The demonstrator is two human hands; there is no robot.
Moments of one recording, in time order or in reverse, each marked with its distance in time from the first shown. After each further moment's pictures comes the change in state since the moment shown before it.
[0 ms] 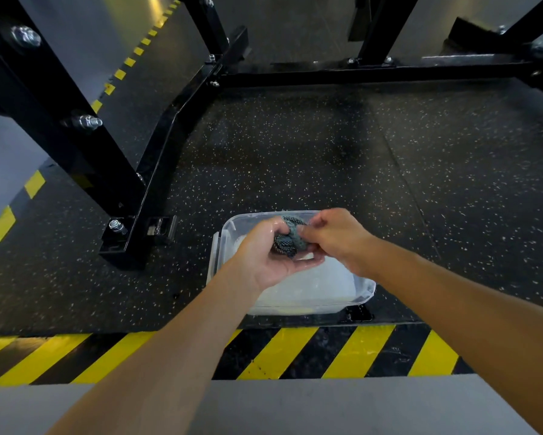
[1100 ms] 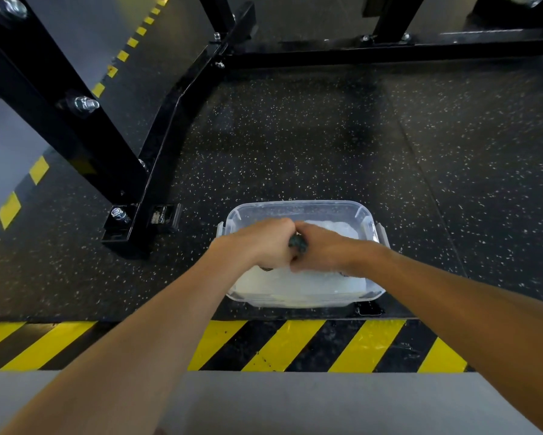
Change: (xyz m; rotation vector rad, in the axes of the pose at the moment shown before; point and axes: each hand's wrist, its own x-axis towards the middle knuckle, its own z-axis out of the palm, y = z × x) left_hand 0.018 0.025 -0.020 2.113 0.004 0.274; right_hand 0.008 0.011 0.024 -0.511 -0.383 -0.079
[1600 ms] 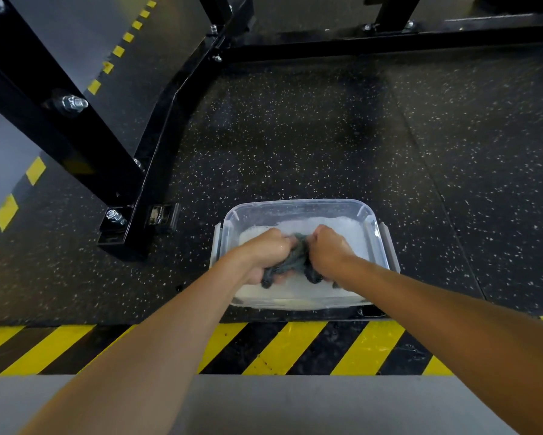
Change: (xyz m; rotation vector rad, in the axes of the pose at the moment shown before) left_hand 0.015 -0.006 0.034 -0.985 -0.118 -0.283; right_hand 0.030 0.027 0.019 -0.040 0.348 0.236
